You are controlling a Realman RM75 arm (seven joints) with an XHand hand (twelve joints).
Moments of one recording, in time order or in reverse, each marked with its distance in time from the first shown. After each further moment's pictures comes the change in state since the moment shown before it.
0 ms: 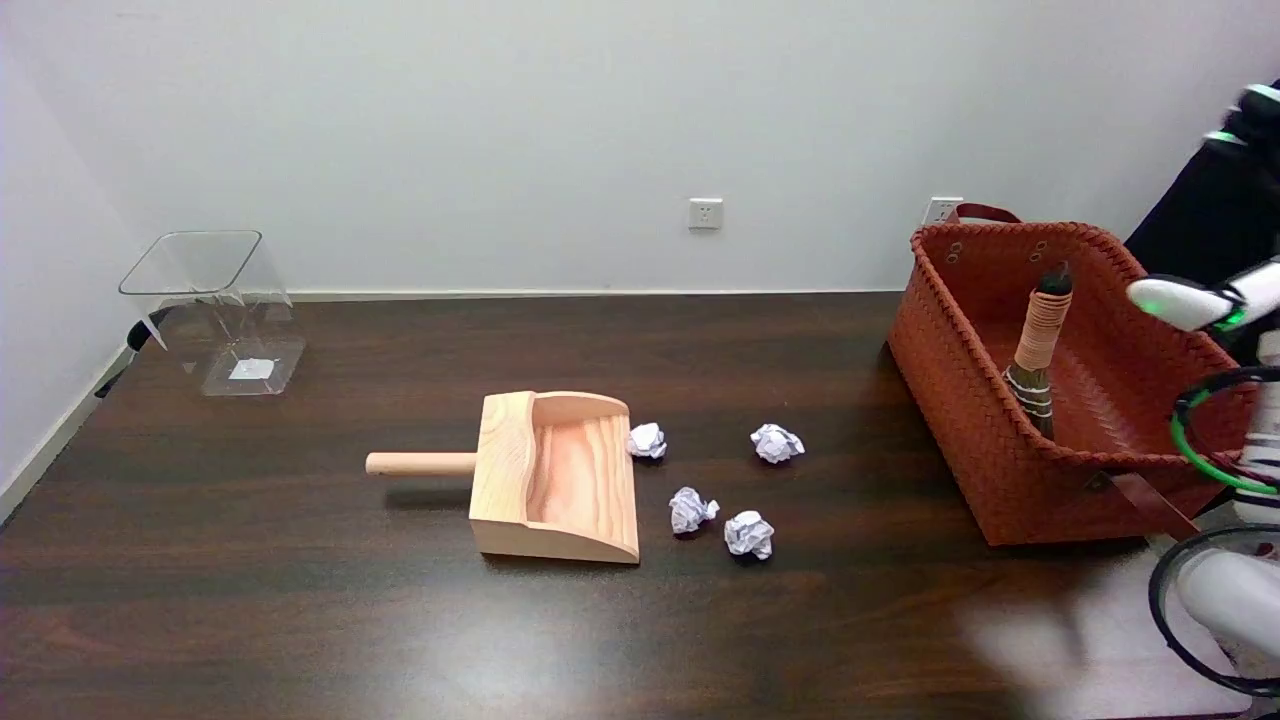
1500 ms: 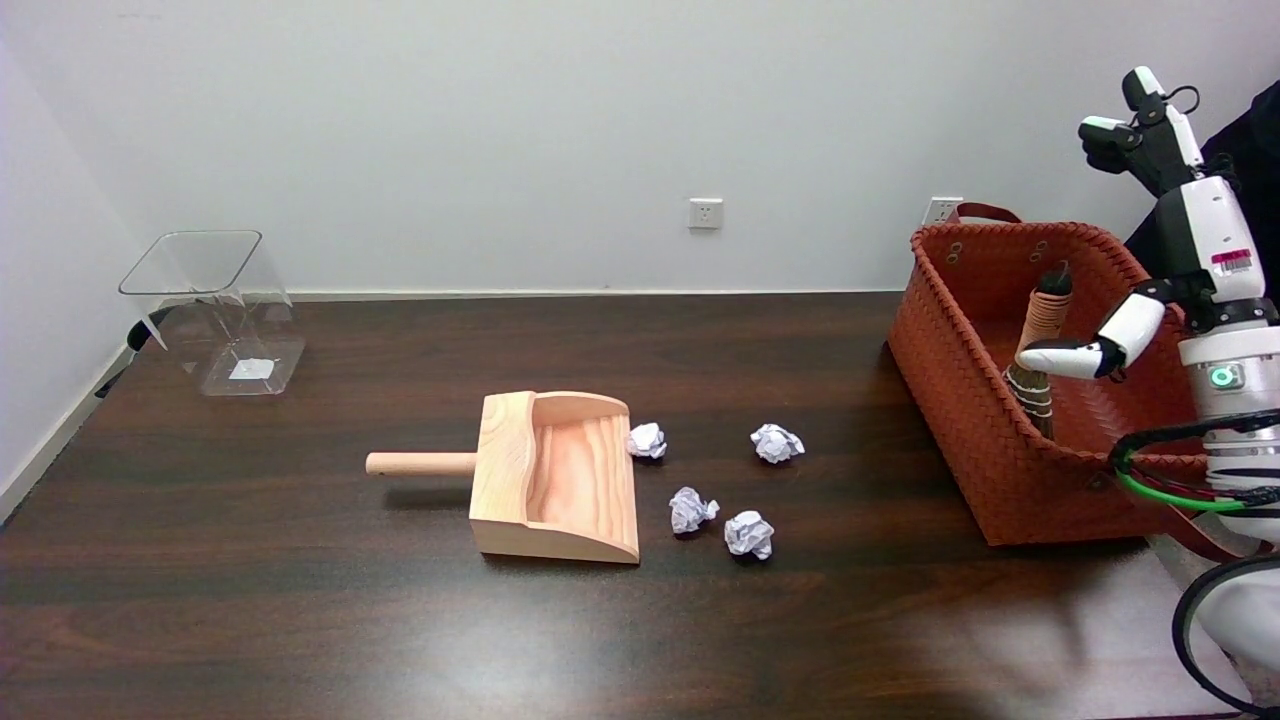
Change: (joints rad) arm -0.090 -0.022 0.101 -0.129 -0.357 -0.153 -0.267
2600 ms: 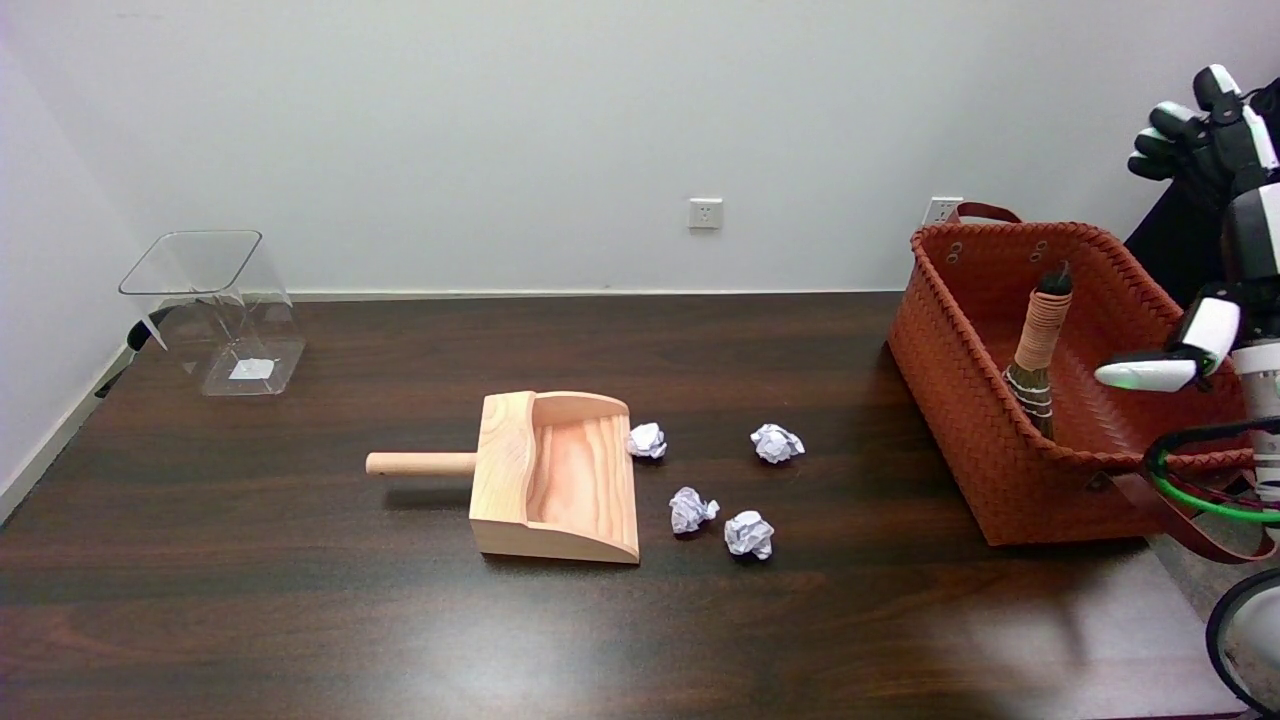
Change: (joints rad) arm -0.036 -0.004 0.083 0.070 -0.015 0.038 0.263
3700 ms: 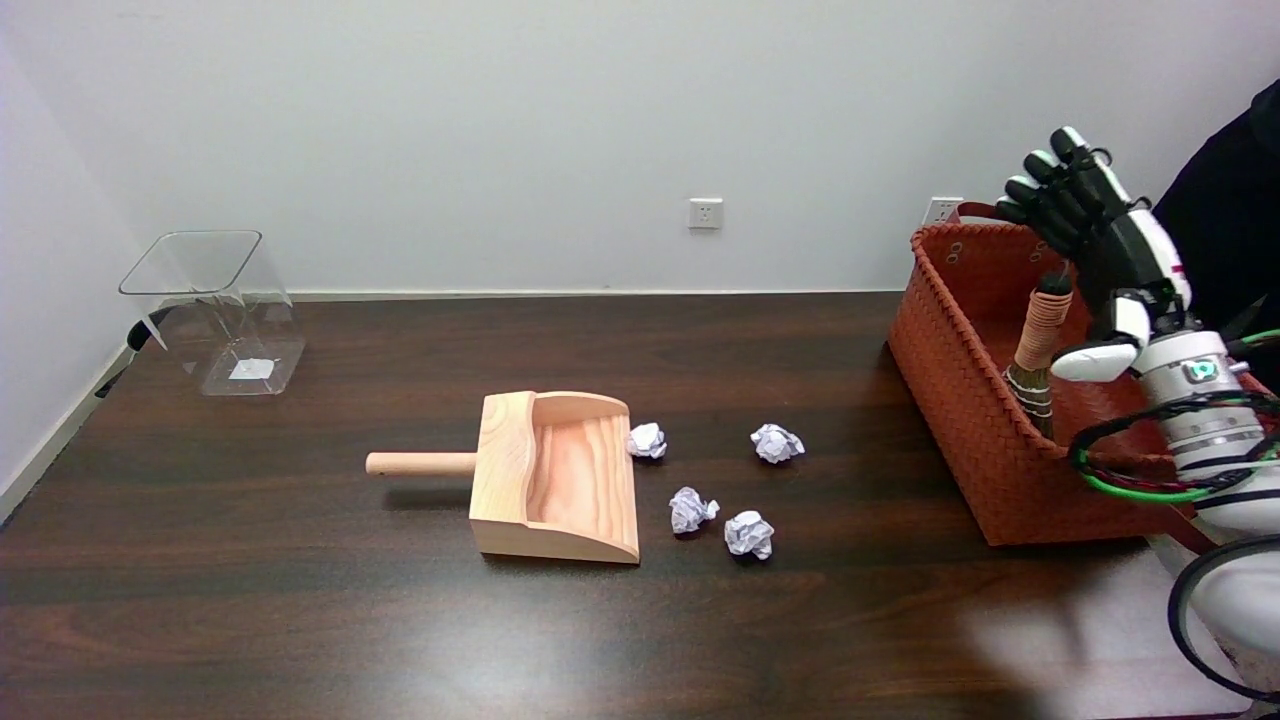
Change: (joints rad) arm 0.132 0.073 -0.216 0.088 -0.015 -0.165 0.466
